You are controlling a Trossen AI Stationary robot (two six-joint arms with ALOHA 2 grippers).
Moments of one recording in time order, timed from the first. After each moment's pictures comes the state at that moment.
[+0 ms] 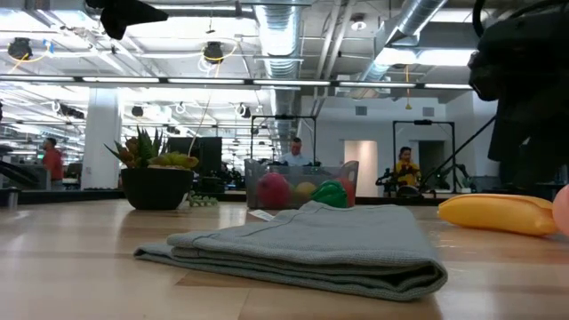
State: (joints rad) left arm -0.05 0.48 0.66 -0.33 -0.34 -0.19; right arm 0.59 1.30 0.63 -0.49 0.33 1.49
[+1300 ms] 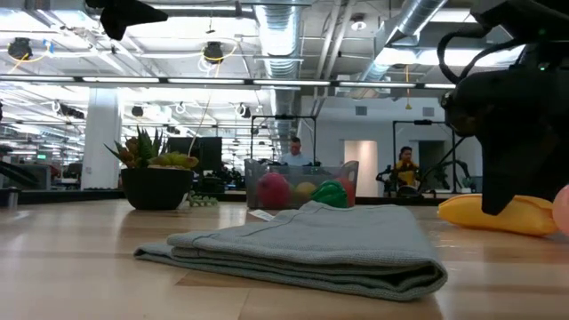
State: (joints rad) left arm -0.05 0.48 0.66 -0.33 -0.34 -0.20; right arm 0.48 1.51 0.67 -0.40 0.16 1.38
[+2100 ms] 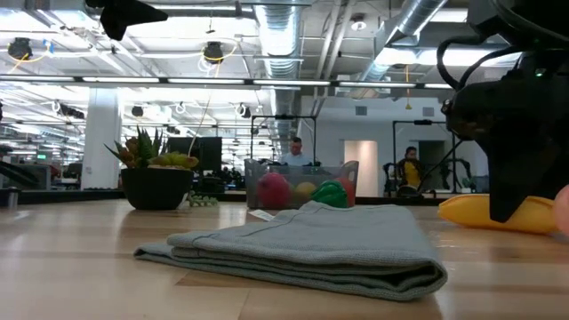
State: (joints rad) left arm -0.05 0.48 0.66 -0.33 -0.33 -0.21; right arm 0.46 1.52 0.66 -0.44 0.15 1.38
